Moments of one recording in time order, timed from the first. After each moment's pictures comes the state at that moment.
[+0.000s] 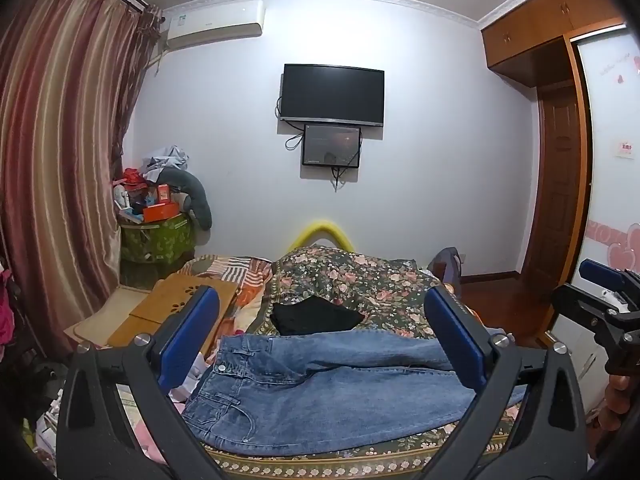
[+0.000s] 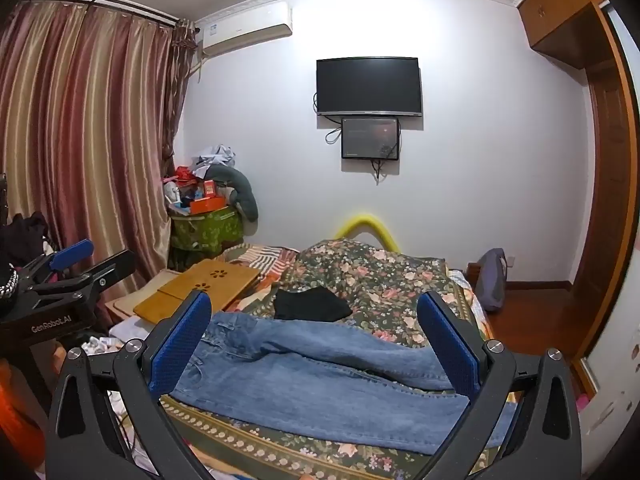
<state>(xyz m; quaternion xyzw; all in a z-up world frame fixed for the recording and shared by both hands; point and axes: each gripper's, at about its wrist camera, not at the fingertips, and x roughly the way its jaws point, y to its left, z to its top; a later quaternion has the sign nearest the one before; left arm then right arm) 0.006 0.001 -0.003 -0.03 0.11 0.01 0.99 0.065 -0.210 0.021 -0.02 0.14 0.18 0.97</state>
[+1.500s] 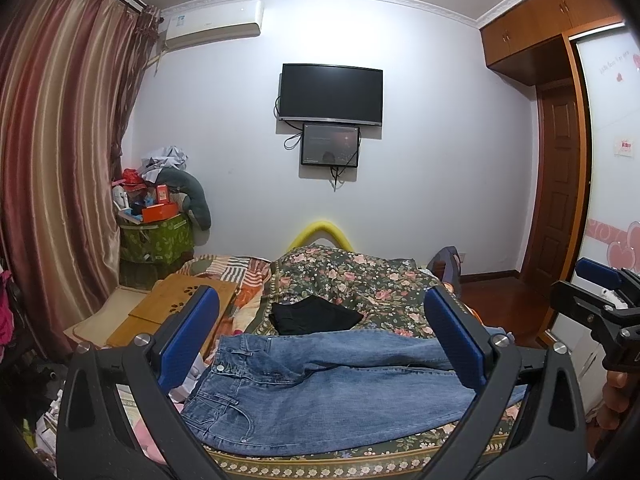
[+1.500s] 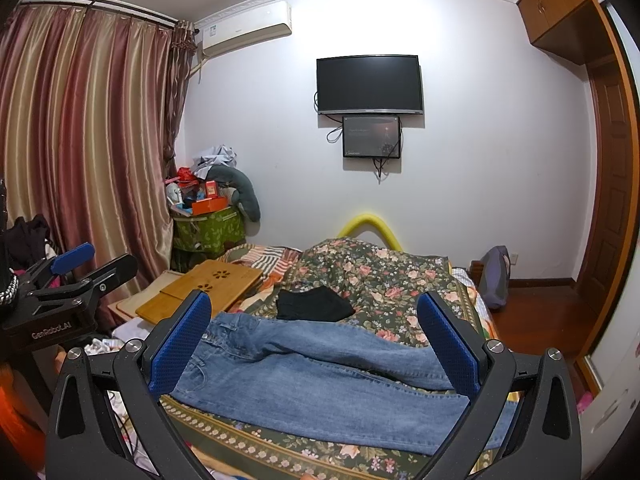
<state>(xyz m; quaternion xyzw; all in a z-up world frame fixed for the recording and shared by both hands) 0.009 -0.002 -0.009 -0.02 0.11 0.01 0.99 0.067 -0.207 0.018 -0.02 0.14 0.18 0.97</state>
